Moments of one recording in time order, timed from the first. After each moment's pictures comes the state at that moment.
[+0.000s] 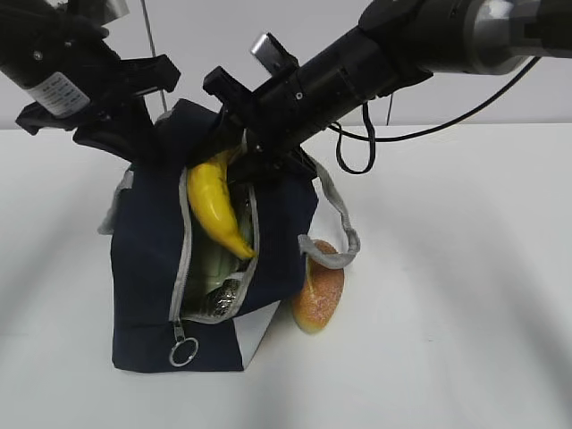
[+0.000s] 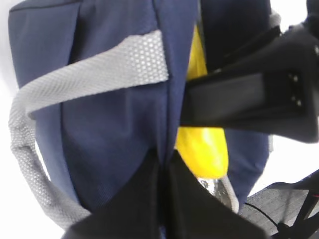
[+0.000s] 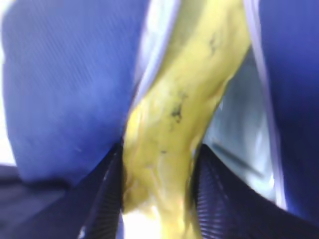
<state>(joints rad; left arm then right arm) -0.31 1.66 -1.43 -0.39 1.09 0.05 0.39 2.12 -1.73 0.99 1.01 -0.18</state>
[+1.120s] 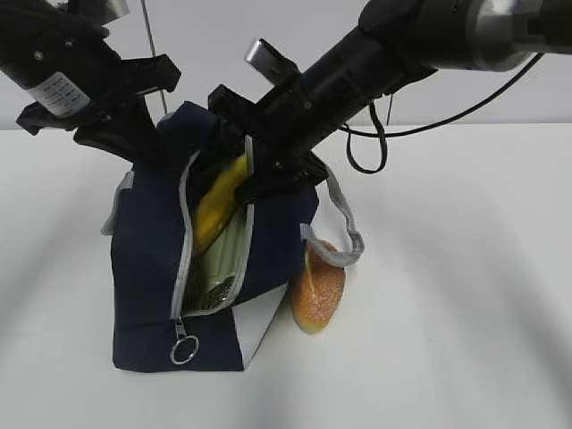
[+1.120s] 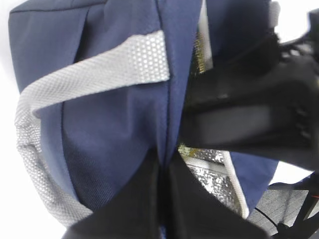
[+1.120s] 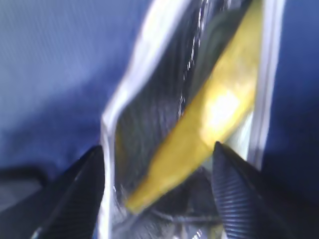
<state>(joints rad) -0.31 1.66 -1.43 -0.40 1.09 0.05 0.39 2.12 -1.73 0.91 1.07 -0.24</state>
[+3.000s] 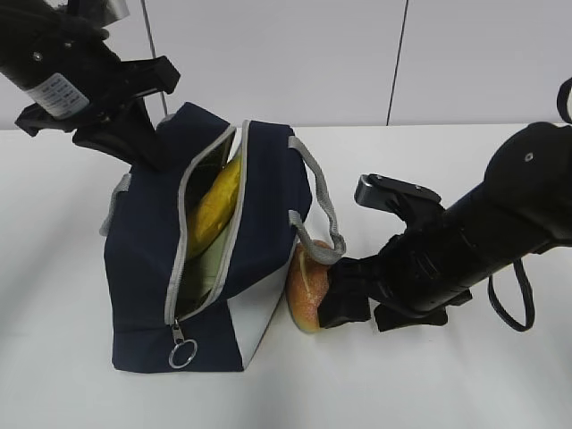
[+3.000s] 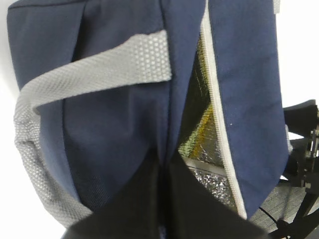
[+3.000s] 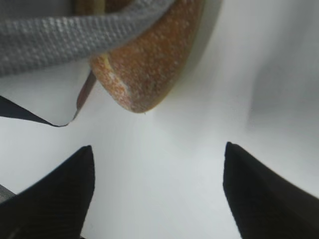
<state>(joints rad) -0.31 1.66 -1.43 -0.39 1.10 0.05 0.39 1.72 -0.86 0.76 0.54 -0.44</state>
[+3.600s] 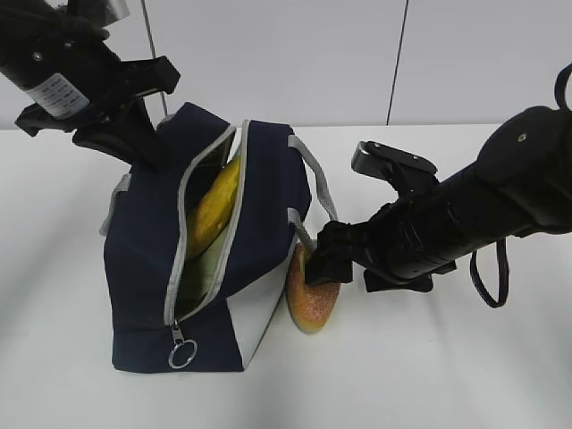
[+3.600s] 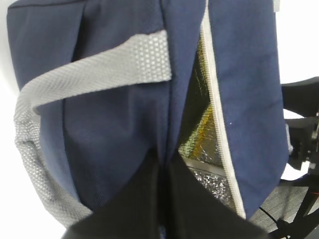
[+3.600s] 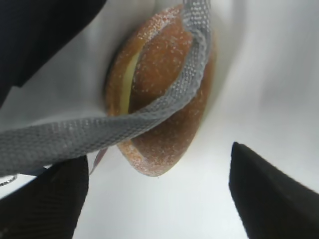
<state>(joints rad) -0.31 1.66 -1.43 -0.39 1.10 0.05 0.39 1.74 -0.91 0.87 0.43 -0.53</state>
